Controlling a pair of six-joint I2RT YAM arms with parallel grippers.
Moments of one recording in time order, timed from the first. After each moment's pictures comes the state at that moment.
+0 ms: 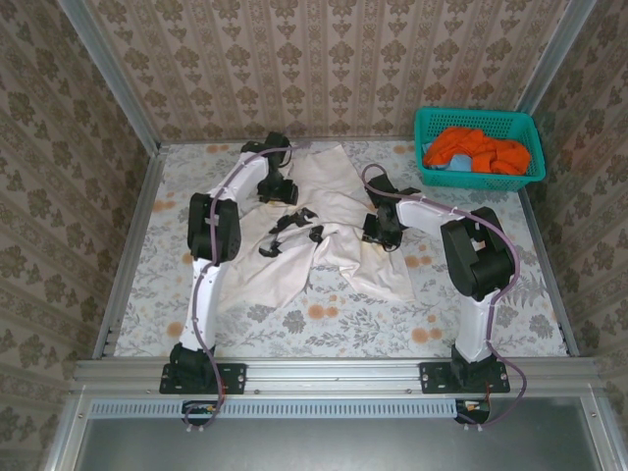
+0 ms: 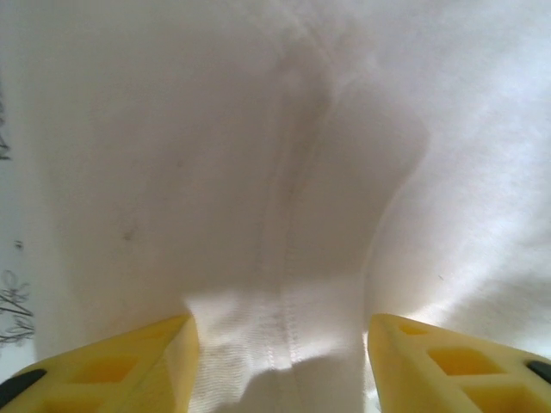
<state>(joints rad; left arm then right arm) -0.37 2.47 2.21 -1.09 0.11 -0.12 0.37 1.96 1.30 -0.66 -0.05 0.68</state>
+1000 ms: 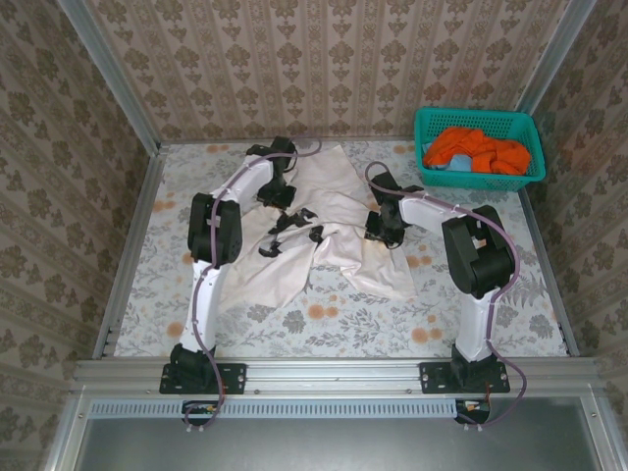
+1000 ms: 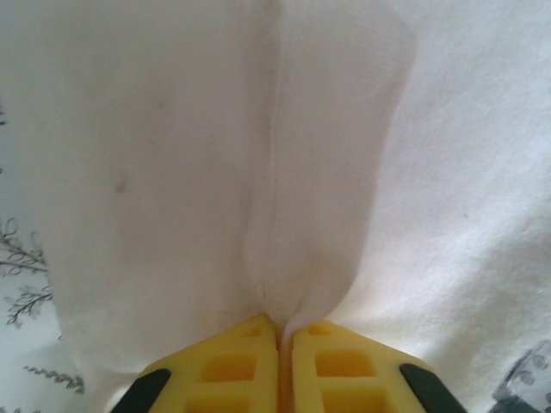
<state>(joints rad) -0.40 2.43 2.13 -1.10 -0.05 -0.02 0.34 1.97 1.32 -0.66 -0.07 0.66</state>
